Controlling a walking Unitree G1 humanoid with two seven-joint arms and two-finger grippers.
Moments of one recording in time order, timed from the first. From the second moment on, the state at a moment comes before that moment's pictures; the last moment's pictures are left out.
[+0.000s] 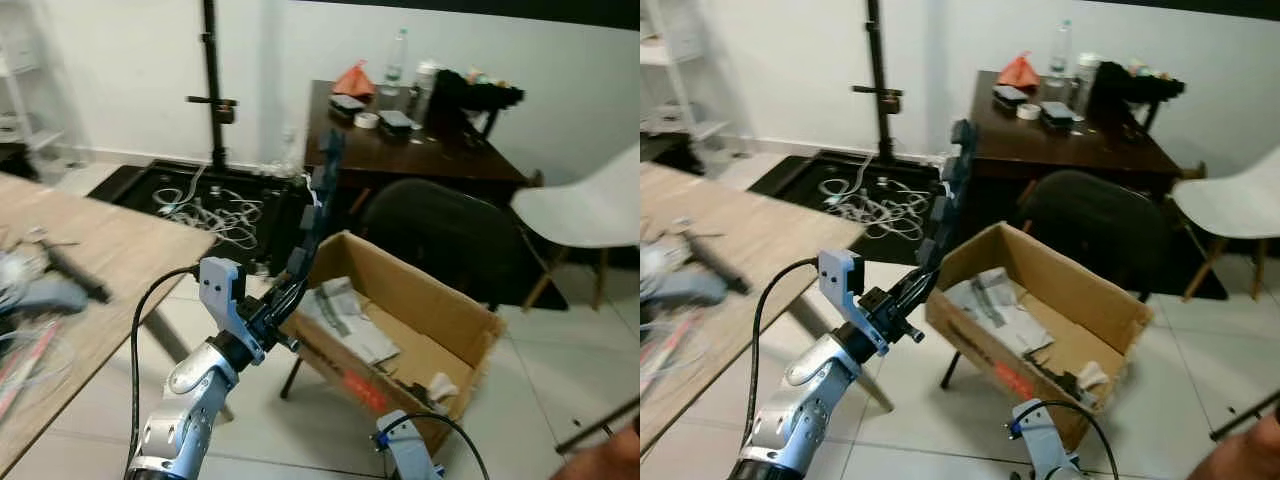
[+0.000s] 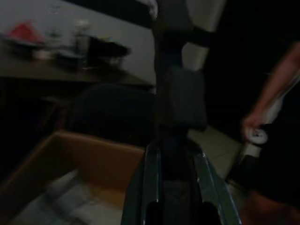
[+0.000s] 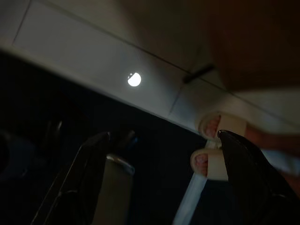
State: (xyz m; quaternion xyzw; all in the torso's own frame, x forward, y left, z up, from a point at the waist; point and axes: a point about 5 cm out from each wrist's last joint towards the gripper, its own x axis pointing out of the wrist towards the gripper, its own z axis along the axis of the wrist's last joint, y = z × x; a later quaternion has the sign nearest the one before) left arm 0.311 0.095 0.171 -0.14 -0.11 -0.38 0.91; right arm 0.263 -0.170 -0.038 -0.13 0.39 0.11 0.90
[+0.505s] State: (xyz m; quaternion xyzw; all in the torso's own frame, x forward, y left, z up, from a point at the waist) left arm 0.311 0.078 0.168 -0.09 -0.09 -0.43 0.89; right arm 0.276 -0.182 -0.026 -0.12 0.37 0.08 0.92
